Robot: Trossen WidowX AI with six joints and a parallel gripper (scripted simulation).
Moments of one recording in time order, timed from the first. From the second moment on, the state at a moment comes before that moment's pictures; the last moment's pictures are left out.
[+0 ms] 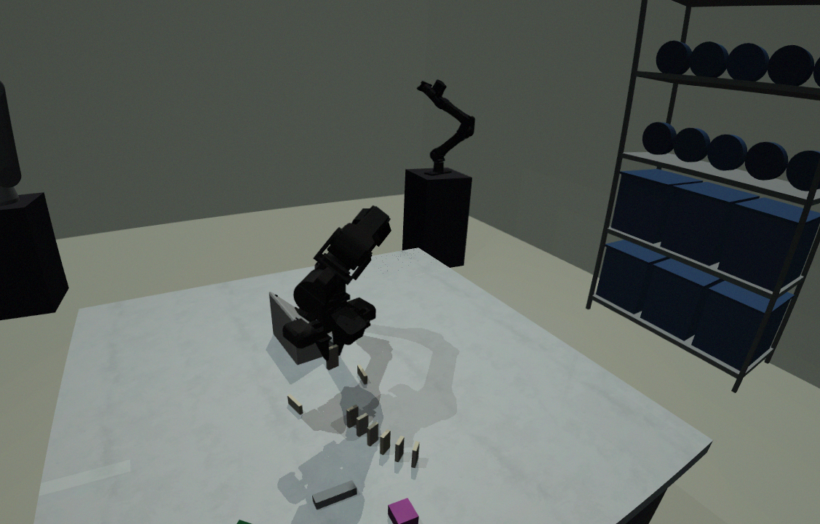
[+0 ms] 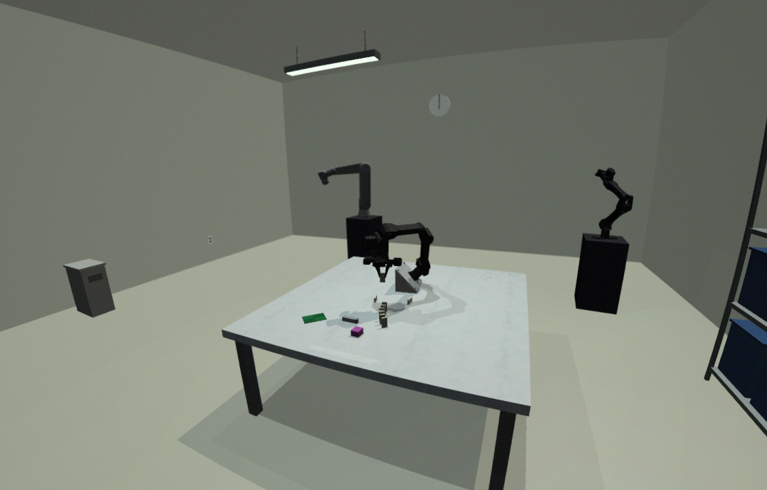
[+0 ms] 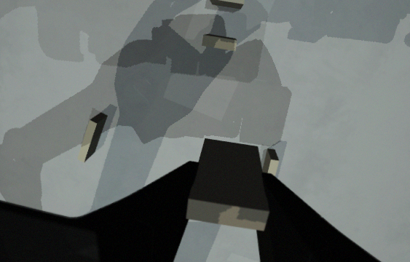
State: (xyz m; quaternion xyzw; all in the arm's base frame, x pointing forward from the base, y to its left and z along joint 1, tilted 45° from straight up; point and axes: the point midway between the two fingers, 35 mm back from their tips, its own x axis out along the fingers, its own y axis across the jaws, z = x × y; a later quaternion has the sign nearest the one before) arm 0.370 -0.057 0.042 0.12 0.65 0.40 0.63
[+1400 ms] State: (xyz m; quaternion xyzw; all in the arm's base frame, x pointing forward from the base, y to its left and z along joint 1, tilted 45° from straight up) arm 0.353 0.045 -0.040 0.13 0.65 0.40 0.63
